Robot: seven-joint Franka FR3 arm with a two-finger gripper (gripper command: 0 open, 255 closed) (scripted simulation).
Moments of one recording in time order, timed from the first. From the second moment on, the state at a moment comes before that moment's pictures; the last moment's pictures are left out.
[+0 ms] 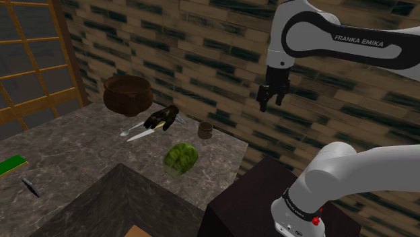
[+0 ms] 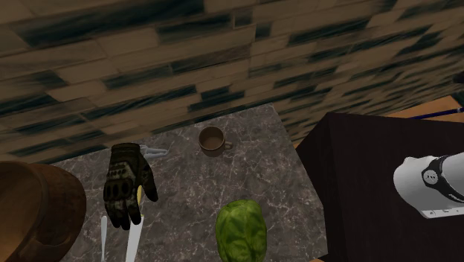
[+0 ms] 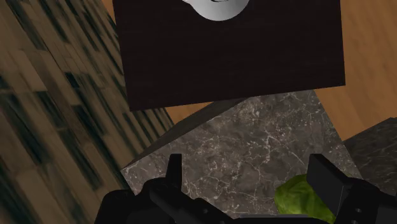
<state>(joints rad) 0.00 -0.75 0.03 -2.39 -0.07 1.46 0.16</state>
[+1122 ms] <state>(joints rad) -0.03 -0.29 -0.01 -2.39 -0.08 1.95 0.16</state>
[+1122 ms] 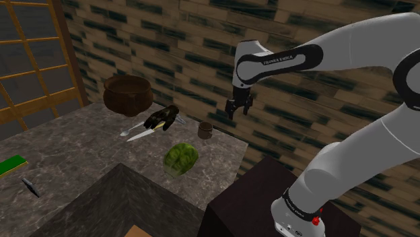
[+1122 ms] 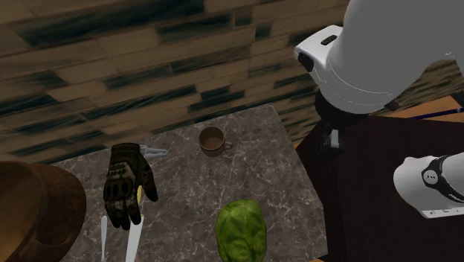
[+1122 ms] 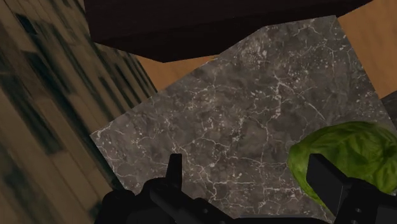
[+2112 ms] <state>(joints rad) -0.05 0.28 -0.03 -2.09 -0.05 2.25 0.12</state>
